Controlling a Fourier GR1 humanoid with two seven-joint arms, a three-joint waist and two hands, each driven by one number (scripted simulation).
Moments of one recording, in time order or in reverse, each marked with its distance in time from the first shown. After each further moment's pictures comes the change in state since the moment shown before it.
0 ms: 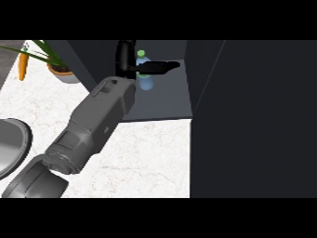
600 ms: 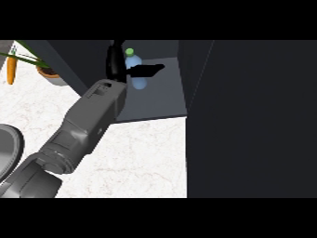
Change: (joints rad) left arm 0.005 0.033 -0.081 0.088 -0.060 0.210 0.135; right arm -0.008 0.000 -0.014 0.010 0.013 0.003 -0.034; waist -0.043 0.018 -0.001
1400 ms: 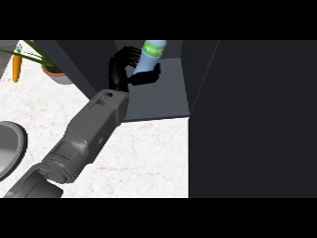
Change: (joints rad) left arm 0.099 -0.016 -0.011 -0.095 0.042 0.002 0.084; right arm -0.015 0.005 -0.006 -0.009 0.025 -0.049 0.014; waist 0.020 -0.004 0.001
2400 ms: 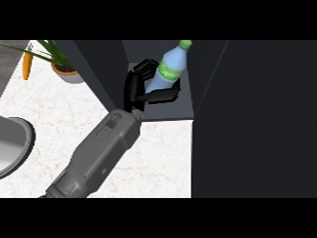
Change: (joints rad) left arm 0.270 -0.041 -0.120 -0.525 0.032 -0.085 0.092; right arm 0.061 0.002 0.056 -0.046 0.041 -0.055 0.019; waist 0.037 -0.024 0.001
